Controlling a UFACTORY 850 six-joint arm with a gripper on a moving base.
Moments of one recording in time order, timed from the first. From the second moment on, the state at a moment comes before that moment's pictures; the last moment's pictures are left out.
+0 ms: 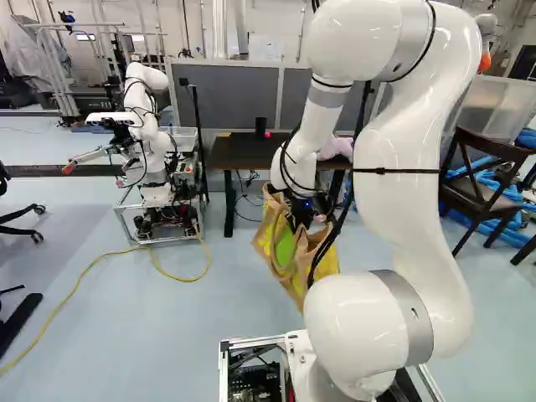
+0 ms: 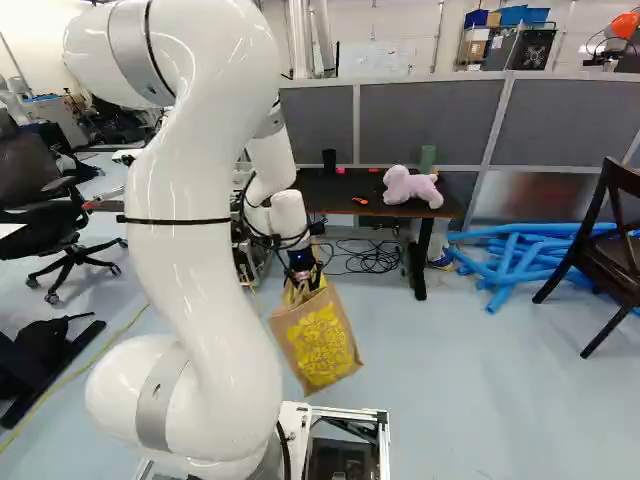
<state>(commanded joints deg) -0.8 -26.4 -43.9 -15.0 -20.9 0.0</state>
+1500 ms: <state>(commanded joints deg) 1.7 -8.7 -41.1 -1.1 -31.8 0.0</state>
